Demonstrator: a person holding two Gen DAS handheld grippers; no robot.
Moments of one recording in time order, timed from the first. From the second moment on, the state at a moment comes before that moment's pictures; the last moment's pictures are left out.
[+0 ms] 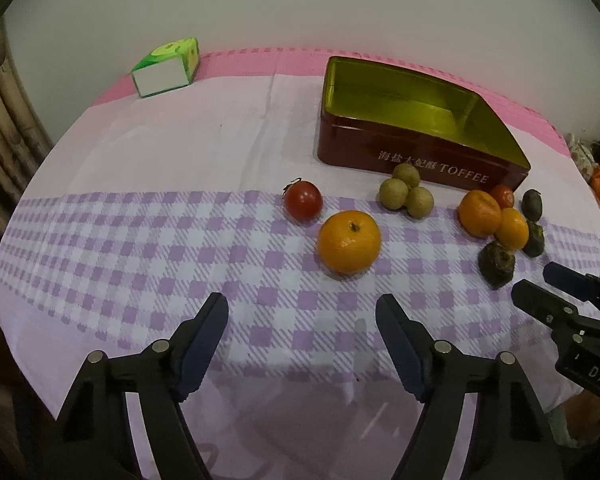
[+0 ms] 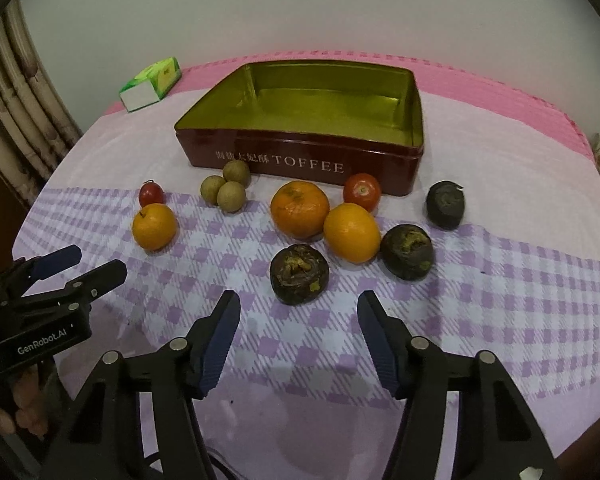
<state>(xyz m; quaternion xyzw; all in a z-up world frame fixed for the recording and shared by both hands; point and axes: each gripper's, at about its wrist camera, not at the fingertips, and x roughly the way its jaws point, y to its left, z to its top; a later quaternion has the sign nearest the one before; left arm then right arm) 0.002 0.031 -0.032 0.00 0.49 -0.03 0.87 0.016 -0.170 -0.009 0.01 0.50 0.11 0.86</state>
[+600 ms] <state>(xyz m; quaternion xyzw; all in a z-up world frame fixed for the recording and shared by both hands) 0.033 0.022 -0.043 0.01 0.49 -0.05 0.87 0.043 -0.165 -0.033 0.01 0.53 0.11 0.84</state>
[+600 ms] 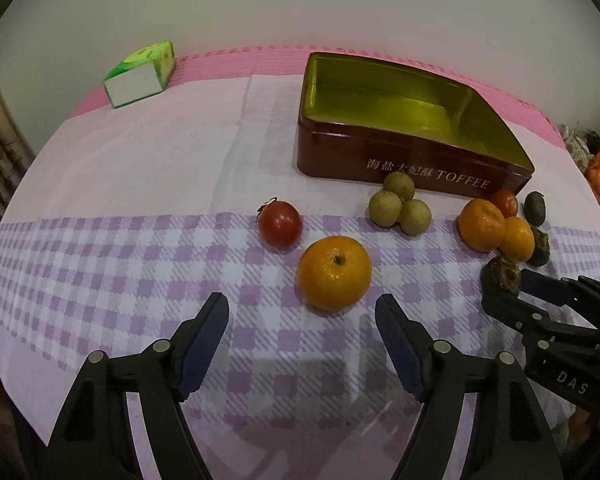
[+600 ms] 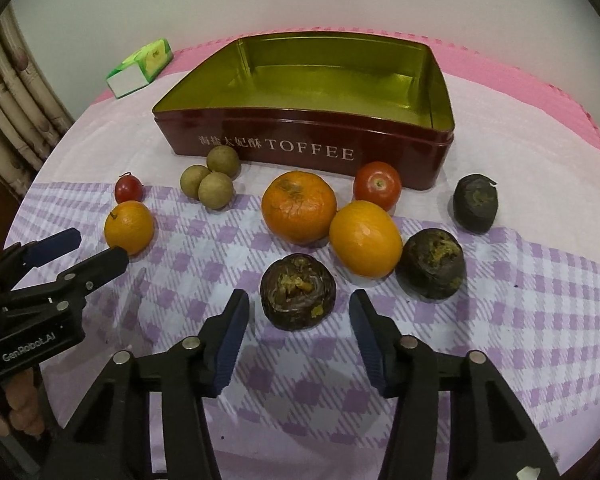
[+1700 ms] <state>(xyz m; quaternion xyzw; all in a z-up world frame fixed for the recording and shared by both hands) 0.054 0.003 -0.056 0.04 0.51 -0.07 0.85 0.050 -0.162 -0.035 -0.01 0.52 0.12 0.84</state>
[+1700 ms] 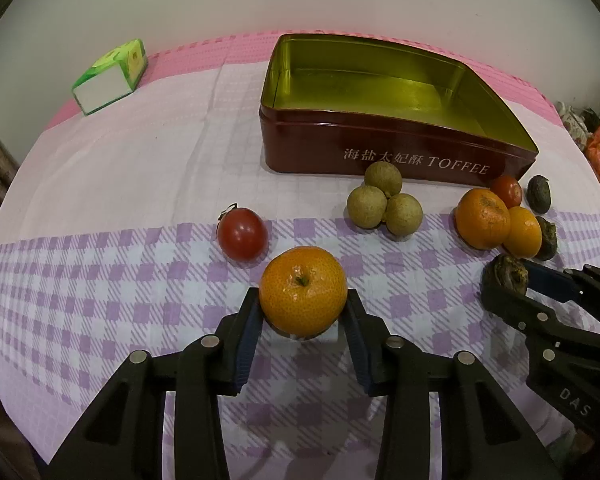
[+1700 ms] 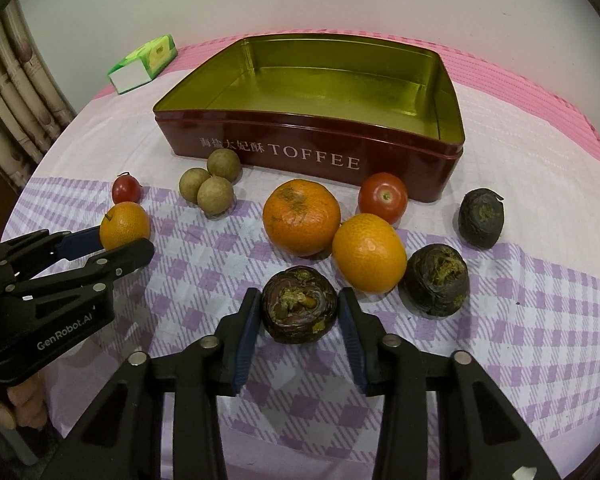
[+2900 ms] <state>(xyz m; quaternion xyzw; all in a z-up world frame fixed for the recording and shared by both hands) 0.066 0.009 0.013 0.03 0.46 -0.10 0.88 0.056 -0.177 0.023 0.00 0.47 0.12 0.87</state>
